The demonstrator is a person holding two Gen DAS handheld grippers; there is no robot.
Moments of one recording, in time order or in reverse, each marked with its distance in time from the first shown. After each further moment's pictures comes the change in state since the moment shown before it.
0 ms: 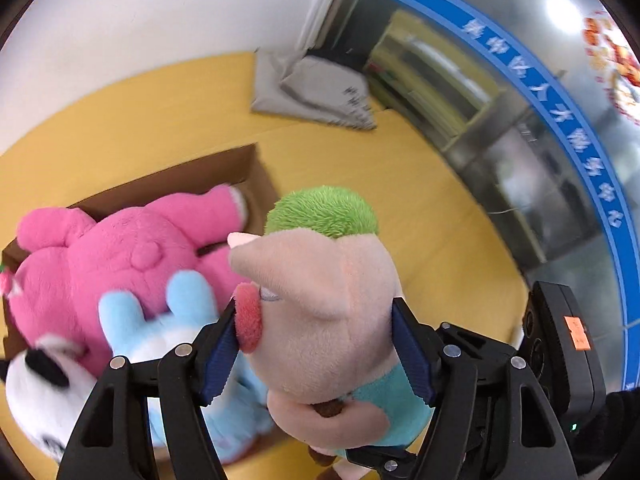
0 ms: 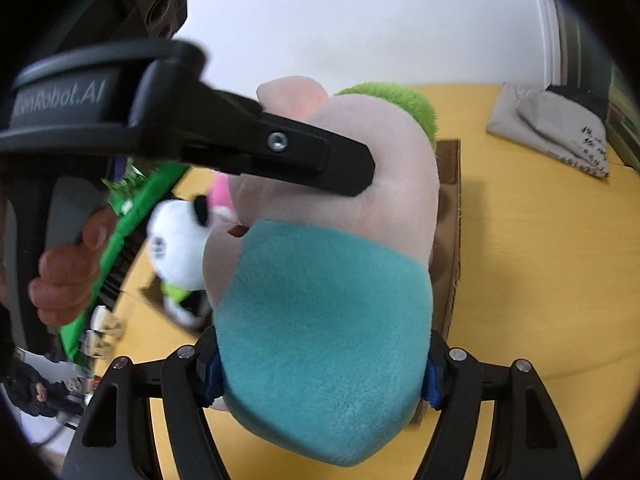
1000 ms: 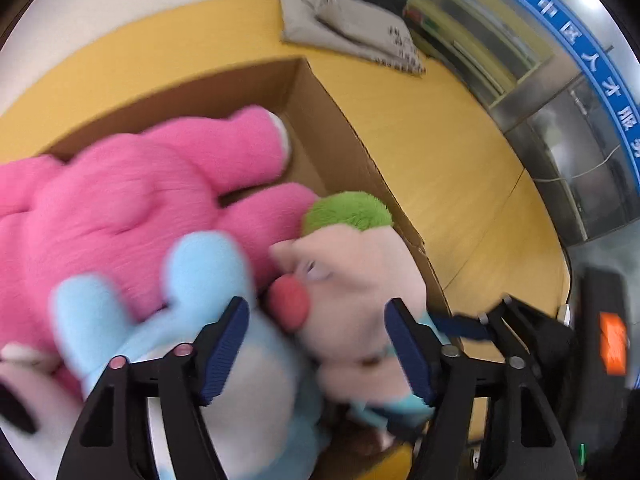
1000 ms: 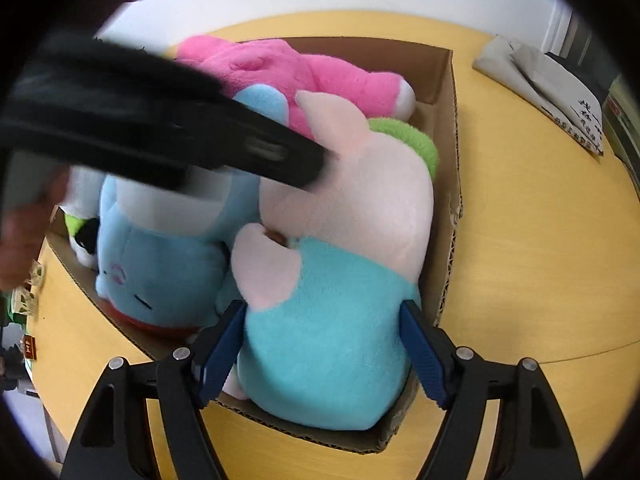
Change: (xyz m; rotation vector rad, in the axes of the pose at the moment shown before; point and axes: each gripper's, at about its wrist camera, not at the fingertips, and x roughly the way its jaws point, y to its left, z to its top) left arm 0.057 0.059 -0.025 0.000 0.077 0.056; right arm 0.063 -0.008 -0.004 -0.084 0.251 -0.217
